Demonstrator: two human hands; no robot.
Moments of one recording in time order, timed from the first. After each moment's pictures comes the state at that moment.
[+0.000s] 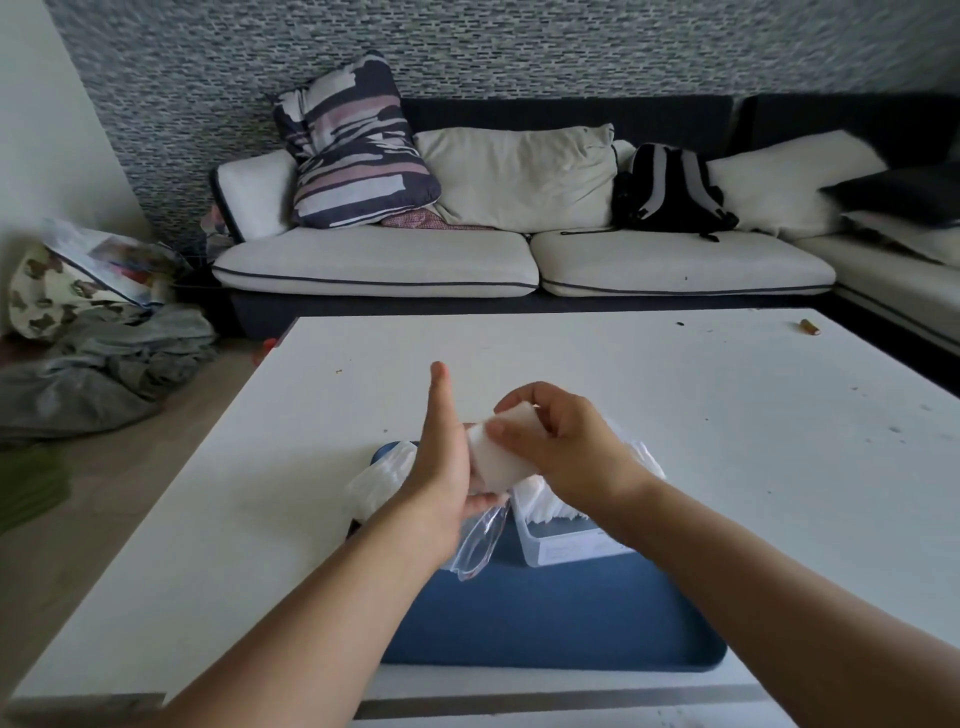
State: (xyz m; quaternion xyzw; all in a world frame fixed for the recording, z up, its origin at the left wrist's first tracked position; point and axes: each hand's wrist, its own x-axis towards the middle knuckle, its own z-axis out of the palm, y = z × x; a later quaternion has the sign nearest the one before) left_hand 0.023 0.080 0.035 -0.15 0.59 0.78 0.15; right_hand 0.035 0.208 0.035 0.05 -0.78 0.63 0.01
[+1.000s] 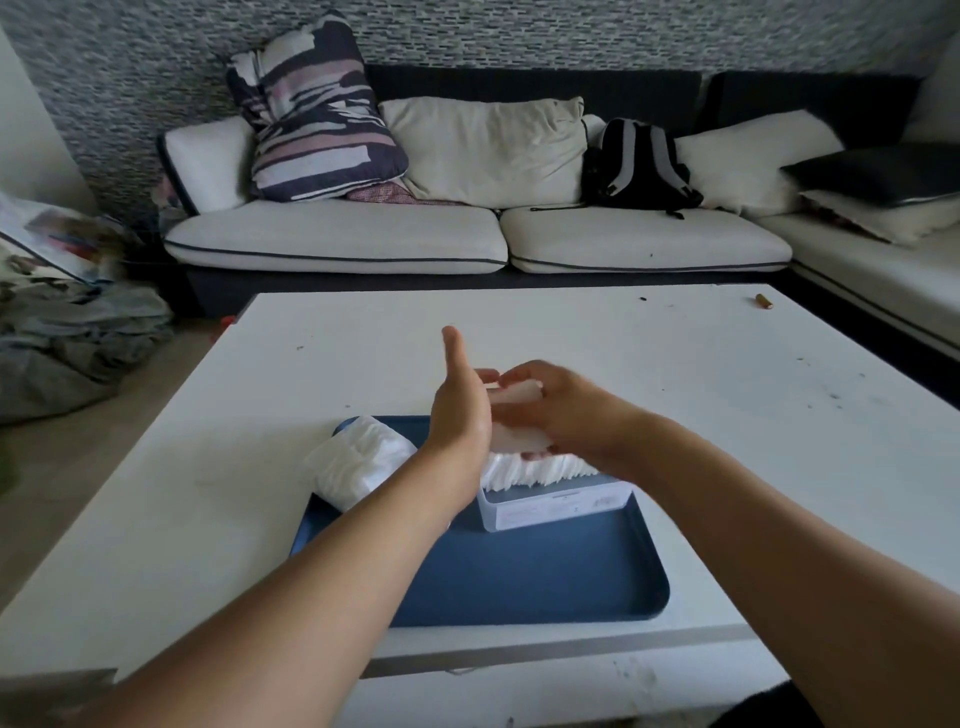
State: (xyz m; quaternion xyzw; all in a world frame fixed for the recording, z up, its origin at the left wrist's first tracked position) left_hand 0.017 0.135 0.035 -0.13 0.66 0.73 0.09; right_hand 0.033 0.252 0.049 -0.01 -0.82 0.57 -0.12
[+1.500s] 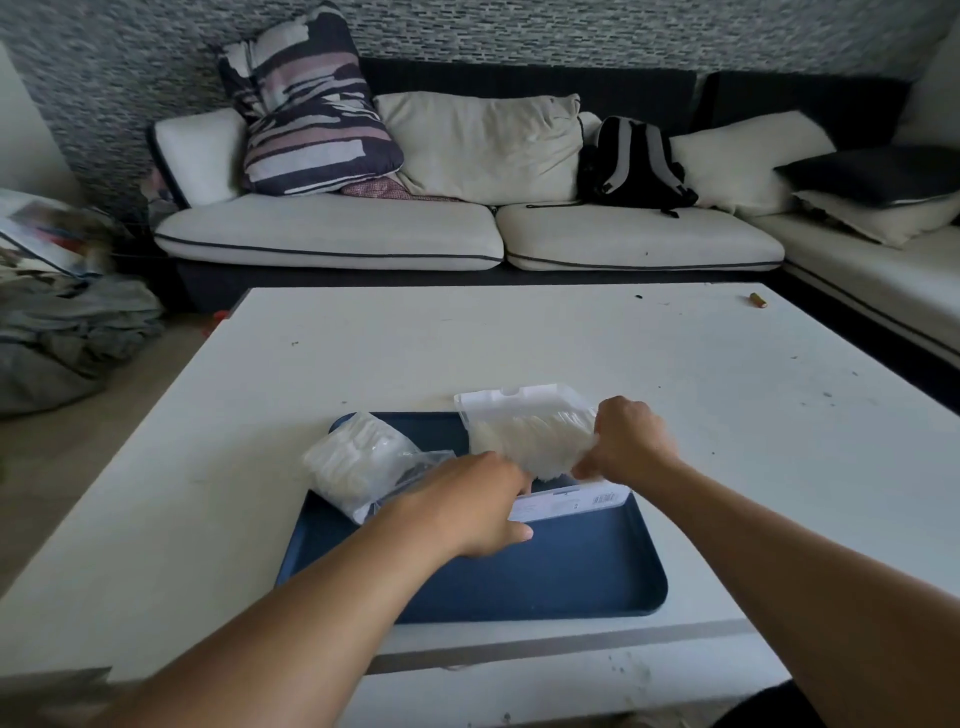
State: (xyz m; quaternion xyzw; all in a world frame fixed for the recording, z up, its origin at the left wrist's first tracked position) left_hand 0.033 0.106 -0.015 0.32 0.94 0.05 0.12; right_hand 0.009 0.308 -0.023 -0.17 -0.98 0.11 -0.02
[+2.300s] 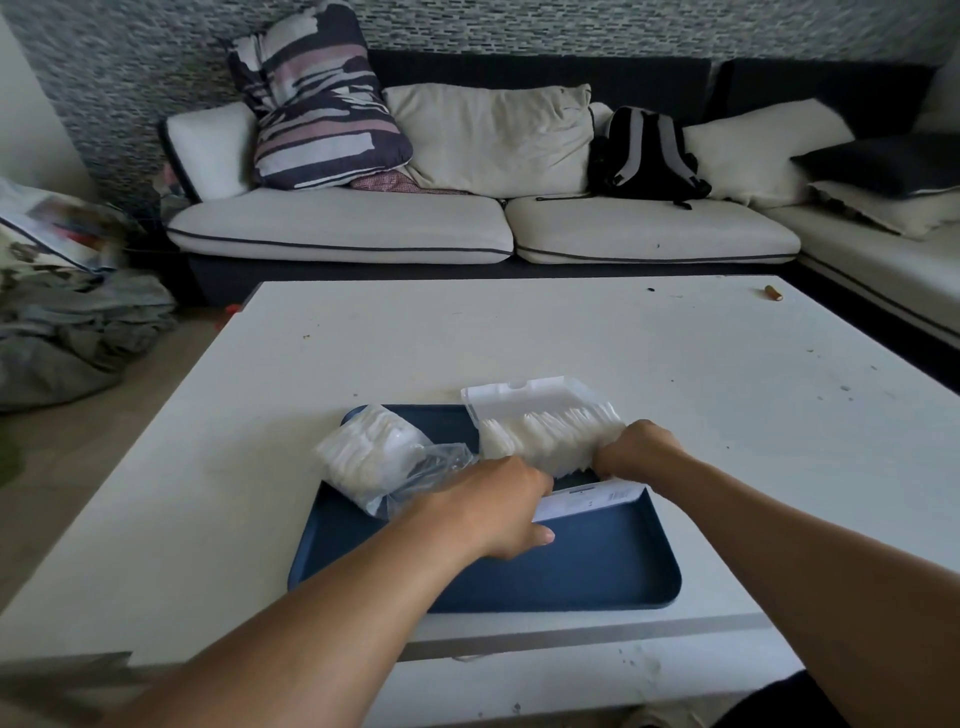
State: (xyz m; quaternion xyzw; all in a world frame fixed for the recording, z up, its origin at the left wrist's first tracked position) left_hand 0.039 0.113 -0.021 0.34 0.93 0.05 0.14; right_hand 0.006 0.318 -0.044 -0.29 -0.92 0.23 -0.13
